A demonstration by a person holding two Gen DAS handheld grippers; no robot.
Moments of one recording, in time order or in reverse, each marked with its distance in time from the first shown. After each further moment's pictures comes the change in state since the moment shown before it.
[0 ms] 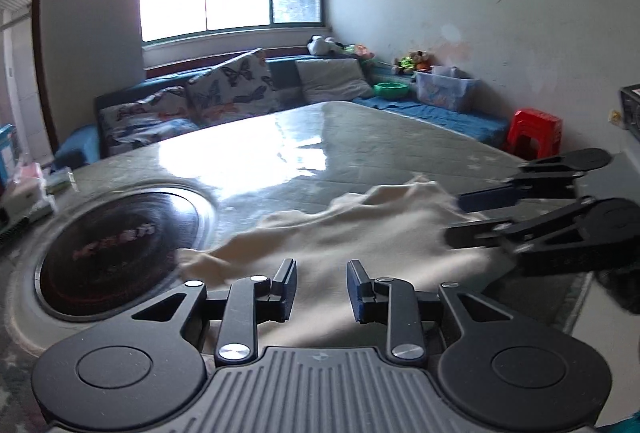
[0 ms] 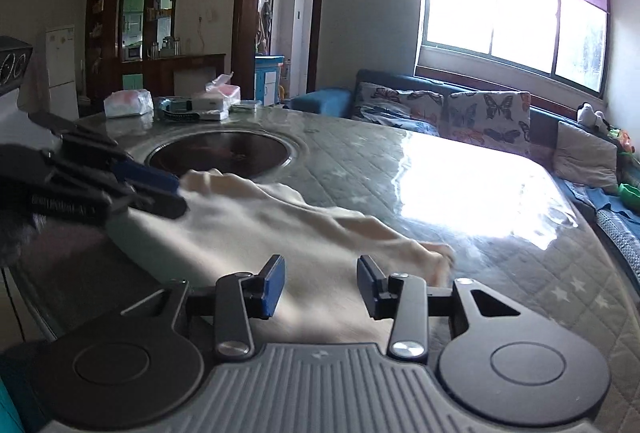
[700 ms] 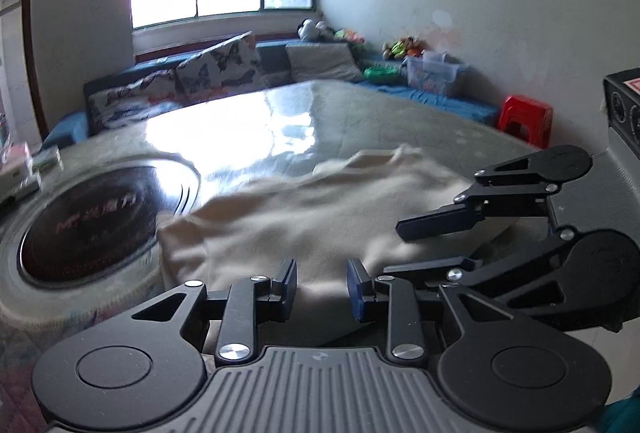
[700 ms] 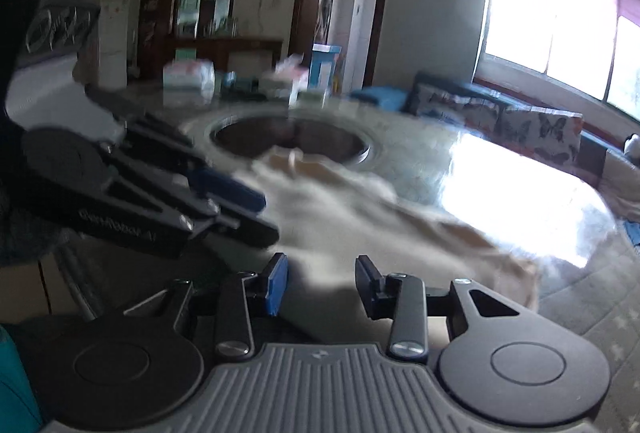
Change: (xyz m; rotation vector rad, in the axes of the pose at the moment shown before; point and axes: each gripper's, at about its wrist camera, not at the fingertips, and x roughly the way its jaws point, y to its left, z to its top) left arm 0.003 -0.005 -0.025 -0.022 0.040 -0.010; right arm 0.015 0.048 -0.011 -0.135 0.023 0.121
